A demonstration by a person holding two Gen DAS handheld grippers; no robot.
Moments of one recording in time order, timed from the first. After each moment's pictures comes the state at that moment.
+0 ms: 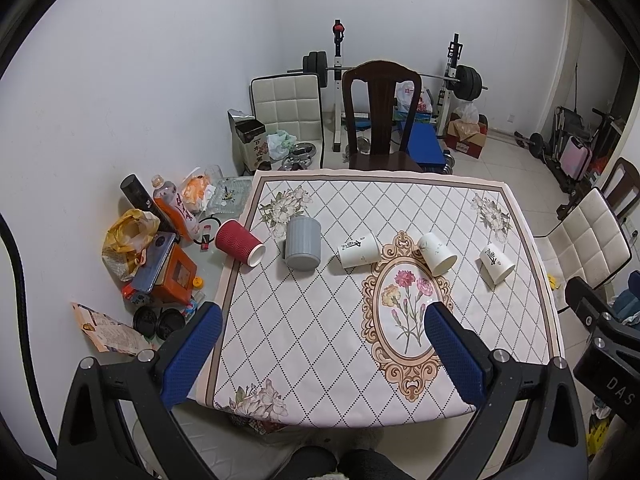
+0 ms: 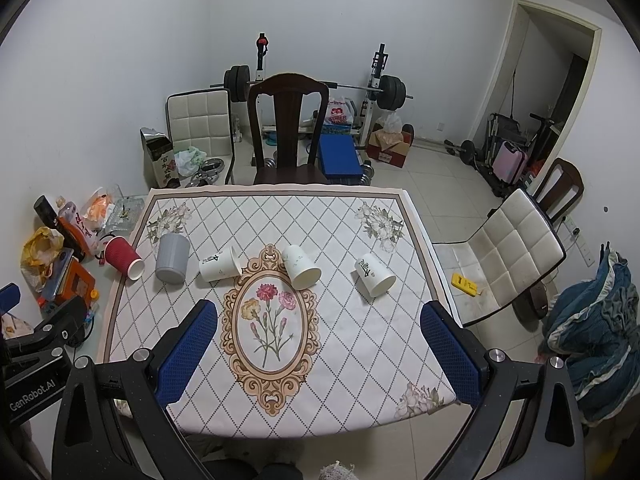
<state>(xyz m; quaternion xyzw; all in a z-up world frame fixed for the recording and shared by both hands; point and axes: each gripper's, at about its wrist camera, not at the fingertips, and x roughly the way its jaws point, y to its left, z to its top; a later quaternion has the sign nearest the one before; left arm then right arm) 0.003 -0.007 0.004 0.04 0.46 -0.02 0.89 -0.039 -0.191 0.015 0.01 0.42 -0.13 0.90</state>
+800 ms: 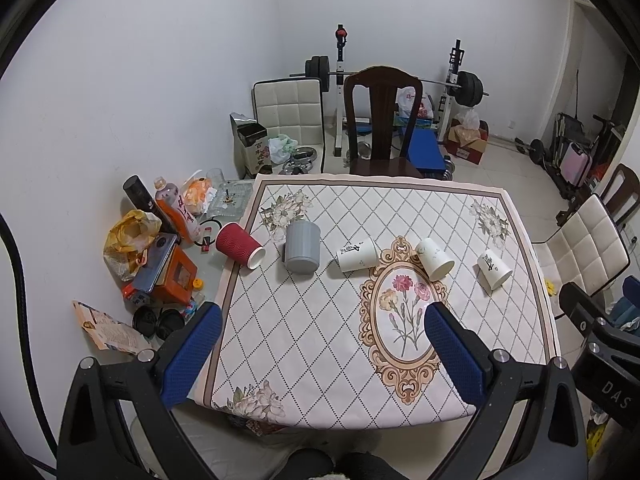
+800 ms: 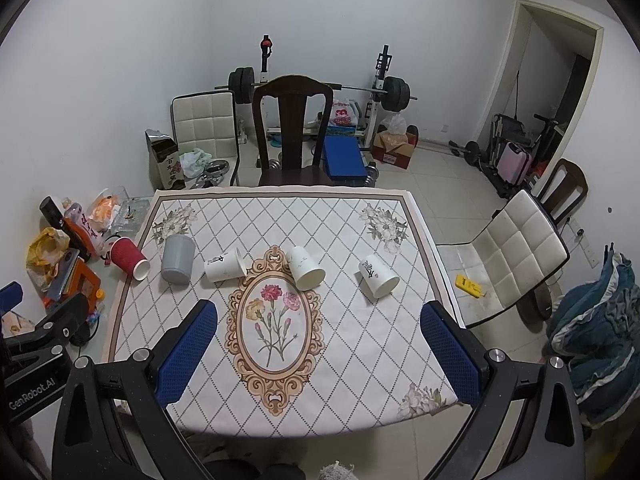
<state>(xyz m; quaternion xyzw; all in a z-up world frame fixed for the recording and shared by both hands) 0.012 -0.006 0.027 0.03 0.45 -0.02 0.89 -0.034 -0.189 0.029 0.02 0.42 -0.12 0.90</state>
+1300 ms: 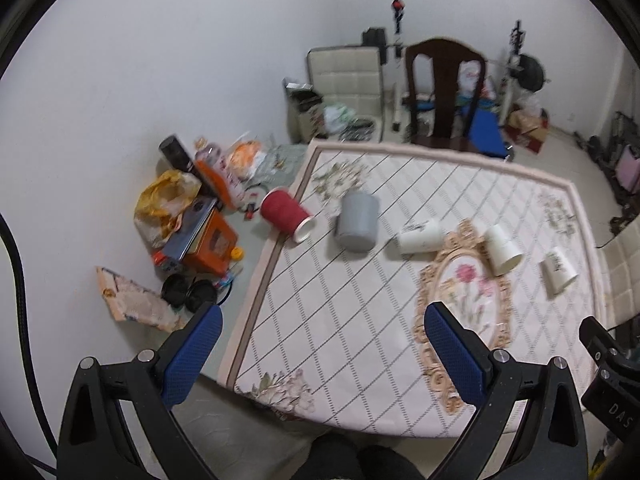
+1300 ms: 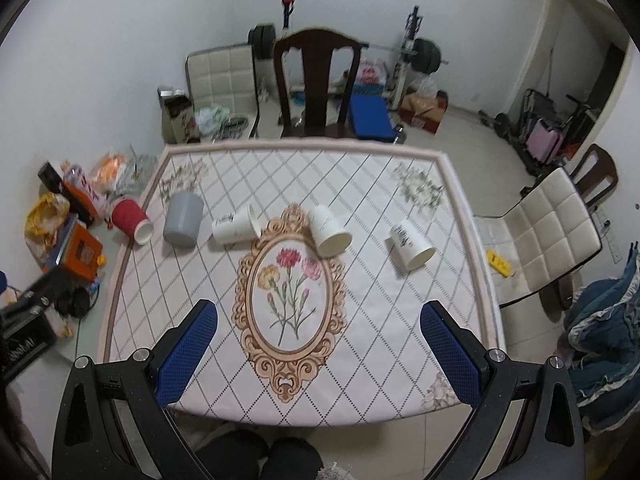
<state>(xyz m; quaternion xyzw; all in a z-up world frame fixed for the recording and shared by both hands) 0.040 0.015 -0.045 0.05 0.49 0.10 0.87 0.012 -0.193 -0.055 0.02 0.50 -0.07 0.86</state>
